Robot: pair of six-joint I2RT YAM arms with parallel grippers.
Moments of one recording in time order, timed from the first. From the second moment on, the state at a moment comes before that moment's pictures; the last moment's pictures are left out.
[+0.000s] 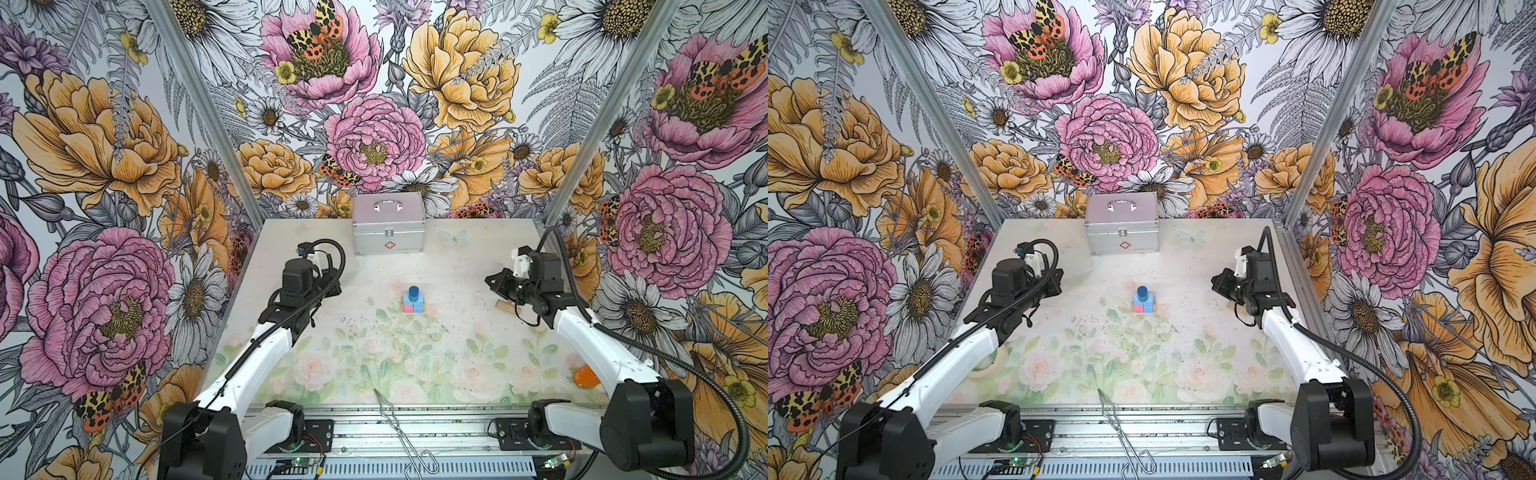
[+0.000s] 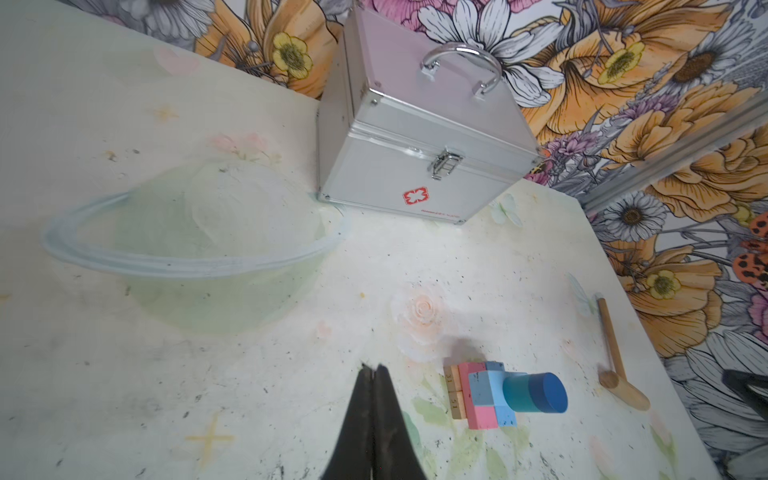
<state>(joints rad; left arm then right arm) -0.20 1.07 0.72 -0.10 0.05 -0.43 -0.01 1.19 0.81 -0.32 -0.43 0.57</state>
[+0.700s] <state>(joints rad) -0.04 1.01 0.32 0.32 -0.39 -0.26 -0.18 0.89 0.44 -0.09 0.06 0.42</state>
